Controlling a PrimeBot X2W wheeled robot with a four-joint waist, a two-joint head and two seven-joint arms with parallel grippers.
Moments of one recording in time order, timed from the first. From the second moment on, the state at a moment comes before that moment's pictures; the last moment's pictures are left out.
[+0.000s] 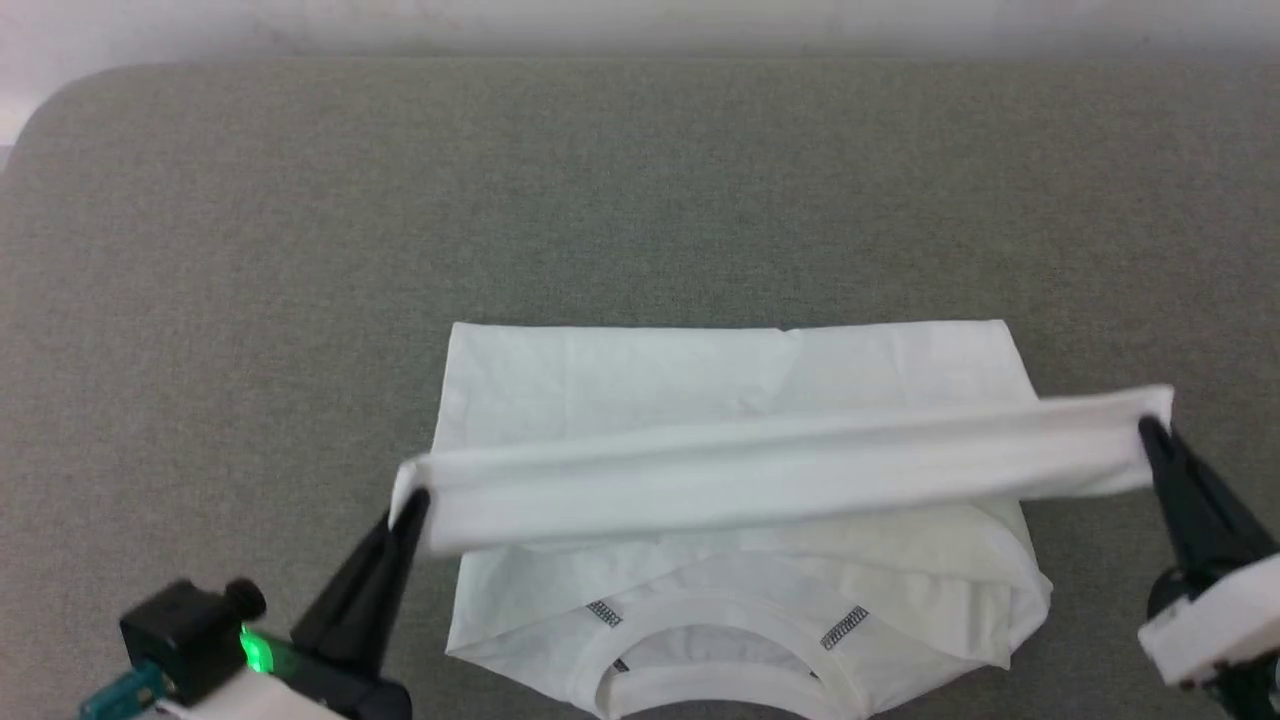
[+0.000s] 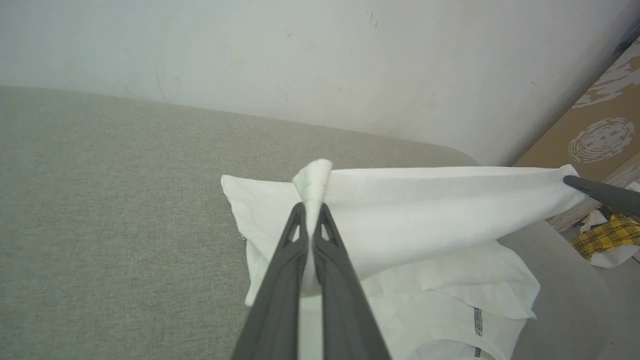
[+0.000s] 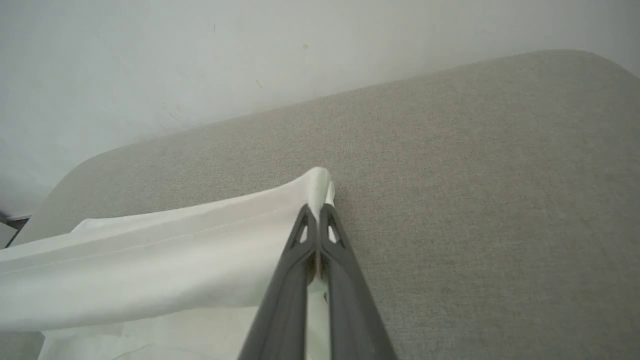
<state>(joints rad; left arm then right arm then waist) 0.03 0.70 -0.48 -0.32 -0.82 0.13 -0.26 0.06 -0.05 -0.23 -0.39 0.43 0.13 0.44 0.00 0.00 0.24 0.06</state>
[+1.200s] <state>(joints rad) 0.14 0.56 -0.37 -0.18 -0.89 0.11 -0.25 0.27 -0.05 -0.18 -0.29 0.47 0.13 0.41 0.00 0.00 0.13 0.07</state>
